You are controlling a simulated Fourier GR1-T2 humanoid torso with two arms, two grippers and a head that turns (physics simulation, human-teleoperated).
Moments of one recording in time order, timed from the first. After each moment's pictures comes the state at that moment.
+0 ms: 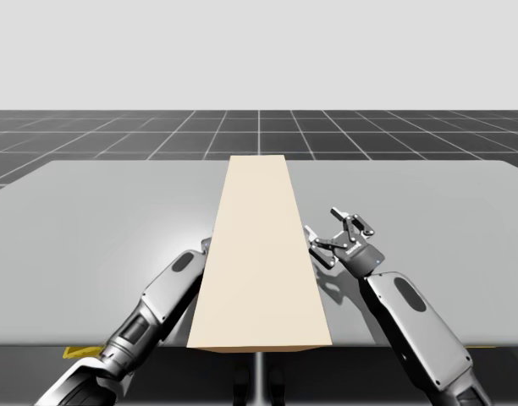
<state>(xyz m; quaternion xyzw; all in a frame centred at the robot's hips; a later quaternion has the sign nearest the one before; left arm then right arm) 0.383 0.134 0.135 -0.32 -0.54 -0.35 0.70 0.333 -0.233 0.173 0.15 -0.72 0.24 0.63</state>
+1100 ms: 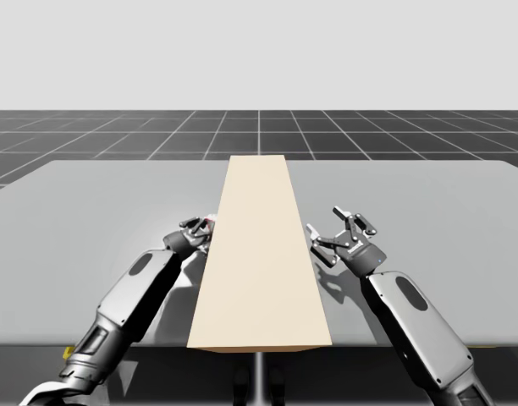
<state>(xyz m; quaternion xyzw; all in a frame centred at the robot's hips) 0.384 0.212 0.154 -0.26 -0.58 -0.23 0.74 0.335 -0.237 0.174 0.14 -0.73 0.23 0.63</state>
